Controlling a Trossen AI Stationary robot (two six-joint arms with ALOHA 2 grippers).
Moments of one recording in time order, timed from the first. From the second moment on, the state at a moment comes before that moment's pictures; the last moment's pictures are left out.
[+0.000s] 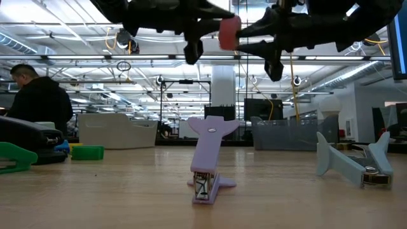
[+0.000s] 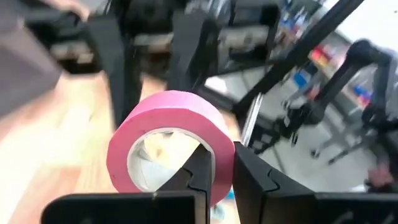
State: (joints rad) left arm 0.11 1.60 1.02 0.30 0.46 -0.49; right arm -0.06 1.24 0.53 0.57 -0.14 0.70
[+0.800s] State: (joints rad) left arm 0.37 1.37 1.02 -0.78 -0.21 -0.36; right arm -0.06 1.23 0.53 0.47 -0.40 0.72
